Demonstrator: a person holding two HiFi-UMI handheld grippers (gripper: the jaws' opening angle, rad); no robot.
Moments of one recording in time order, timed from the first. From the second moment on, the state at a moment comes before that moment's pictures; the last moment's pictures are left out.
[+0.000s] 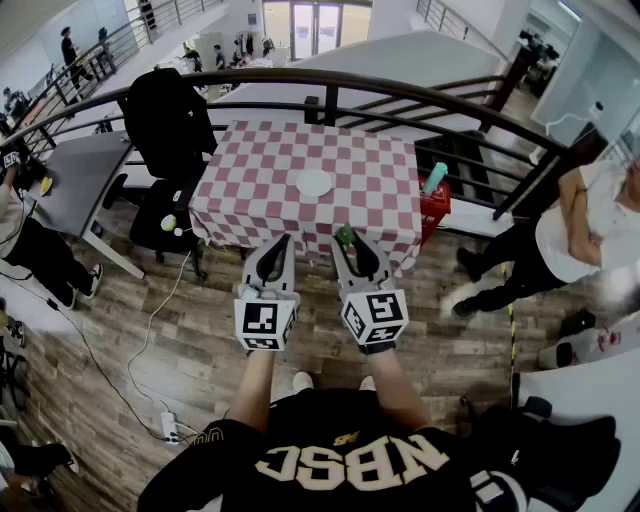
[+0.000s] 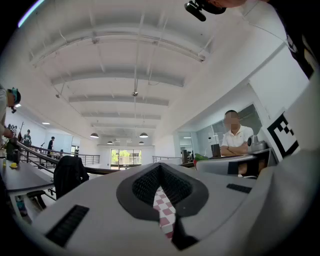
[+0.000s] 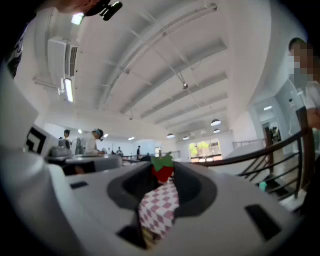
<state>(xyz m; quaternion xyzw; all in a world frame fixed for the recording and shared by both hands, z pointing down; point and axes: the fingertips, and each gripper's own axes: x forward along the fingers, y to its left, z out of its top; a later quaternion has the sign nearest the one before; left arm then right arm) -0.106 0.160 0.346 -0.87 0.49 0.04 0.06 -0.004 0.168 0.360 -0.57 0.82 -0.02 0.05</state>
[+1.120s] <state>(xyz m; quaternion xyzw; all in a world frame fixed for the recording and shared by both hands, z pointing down) -0.155 0.063 0.392 -0.87 0.50 0.04 0.01 -0.038 0.067 0.401 -0.58 0.81 -0.03 0.02</state>
